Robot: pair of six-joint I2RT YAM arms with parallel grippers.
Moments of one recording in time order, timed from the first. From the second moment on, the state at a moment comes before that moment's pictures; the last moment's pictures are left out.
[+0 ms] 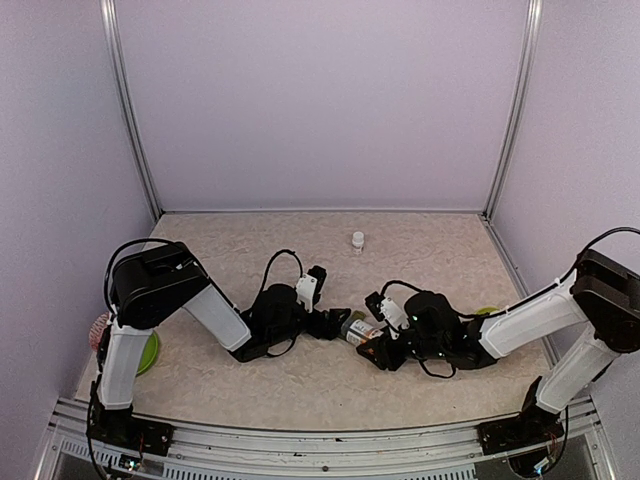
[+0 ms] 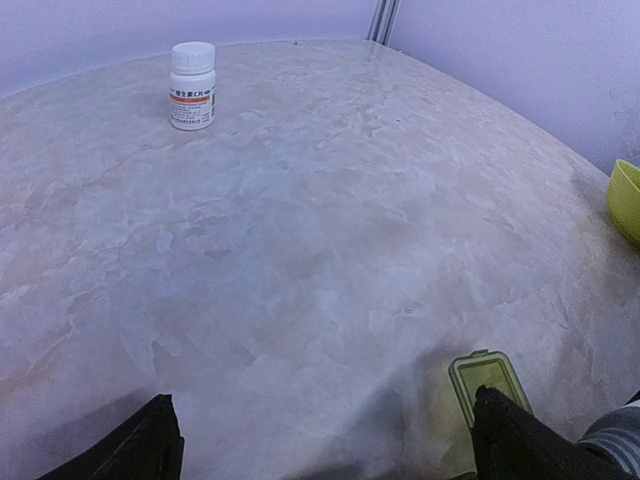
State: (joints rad) left arm -0.91 2.22 0.93 0.99 -0.09 -0.23; right arm 0.93 1.56 0.50 0.43 -0.02 0.22
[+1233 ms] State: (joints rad) left arm -0.91 2.23 0.93 1.00 -0.09 -0.23; right arm 0.93 1.55 0.67 0.11 -0.01 0.23
